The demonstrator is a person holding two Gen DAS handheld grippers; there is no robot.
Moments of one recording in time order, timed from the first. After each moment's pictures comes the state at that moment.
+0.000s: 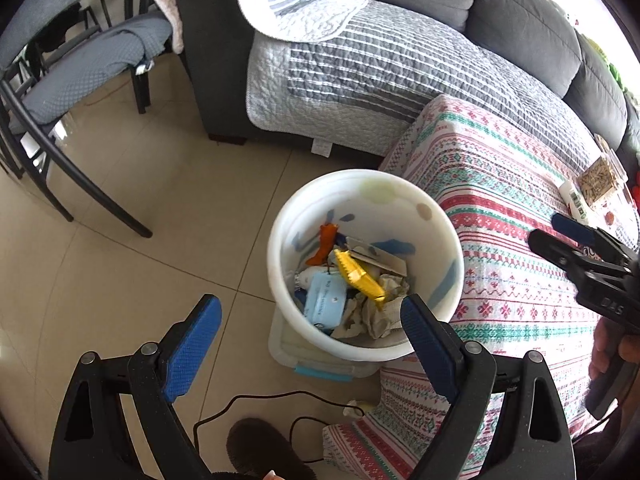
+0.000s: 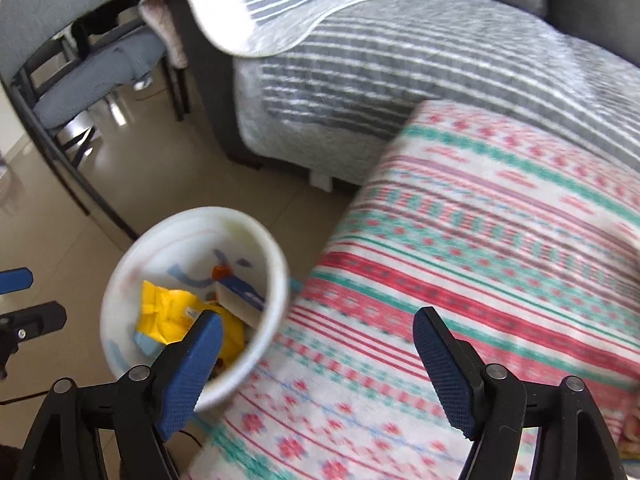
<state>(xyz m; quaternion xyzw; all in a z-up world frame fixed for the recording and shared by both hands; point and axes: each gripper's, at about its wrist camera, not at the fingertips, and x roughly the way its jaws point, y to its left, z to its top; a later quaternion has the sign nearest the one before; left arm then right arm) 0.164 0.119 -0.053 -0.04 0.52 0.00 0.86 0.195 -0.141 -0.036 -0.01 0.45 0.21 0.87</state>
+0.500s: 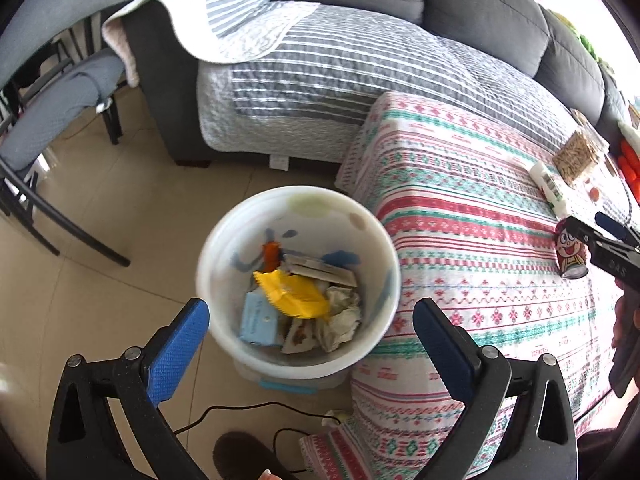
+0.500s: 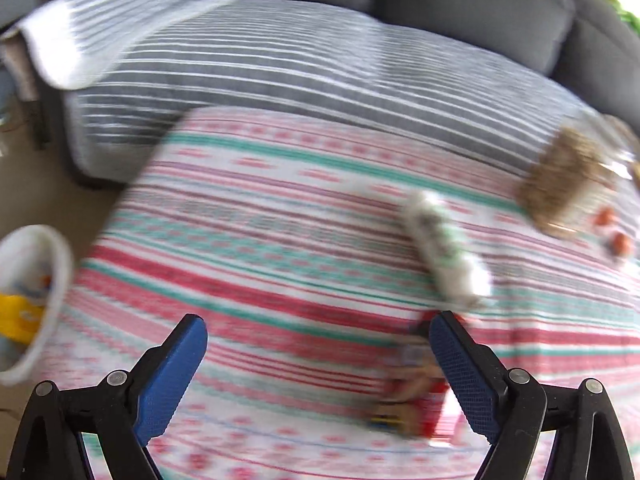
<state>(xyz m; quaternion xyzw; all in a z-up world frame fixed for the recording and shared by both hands) 0.170 0.052 -0.041 0.00 0.50 -0.04 0.86 0.185 -0.274 -0.022 -0.05 0.45 -0.02 0.89</state>
